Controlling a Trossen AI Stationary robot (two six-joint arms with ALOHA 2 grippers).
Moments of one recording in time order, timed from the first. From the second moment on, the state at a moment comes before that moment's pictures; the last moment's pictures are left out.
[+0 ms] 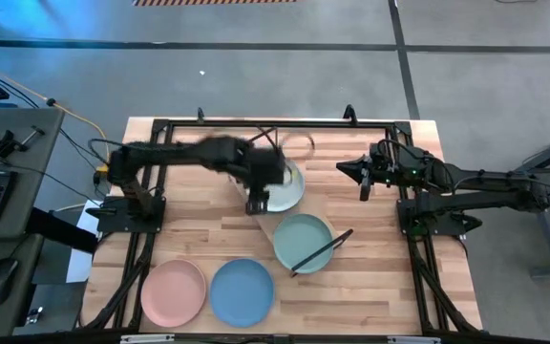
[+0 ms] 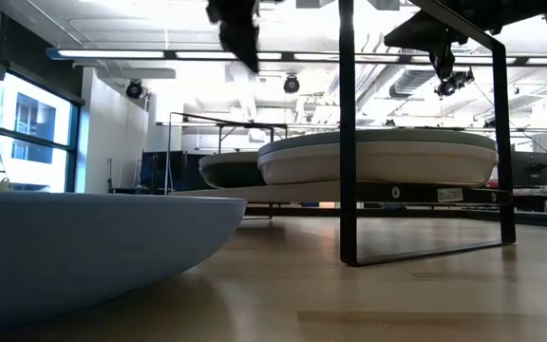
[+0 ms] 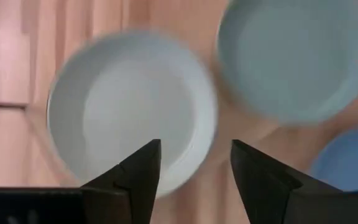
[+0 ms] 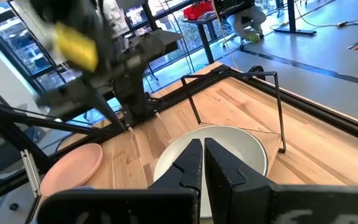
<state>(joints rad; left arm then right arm) 0.05 1.78 1.78 -1.15 -0.03 0.02 -0.14 0.69 0.57 -0.04 0.10 0.39</state>
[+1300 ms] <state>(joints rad) -0.01 1.03 0.79 -0.04 0.00 -0.28 -0.14 0.78 0.57 0.16 0.07 0.55</state>
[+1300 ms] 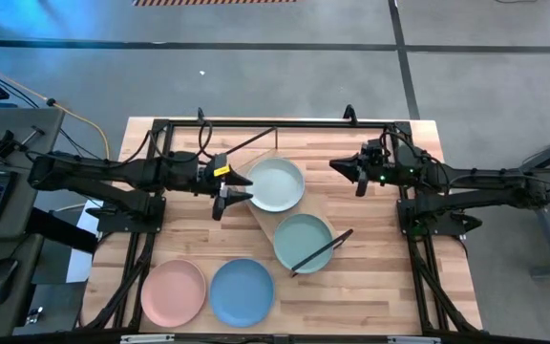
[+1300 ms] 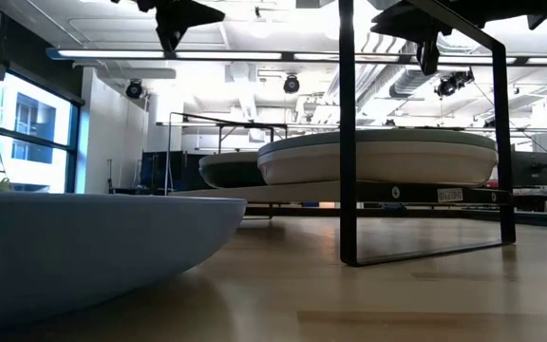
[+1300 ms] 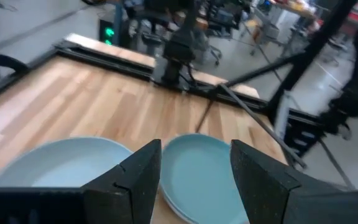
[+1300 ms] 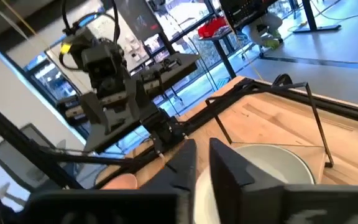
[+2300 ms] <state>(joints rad) -0.73 1.06 0.59 -0.68 0.07 -0.78 -0.14 0.79 0.57 0.08 0.07 0.53</state>
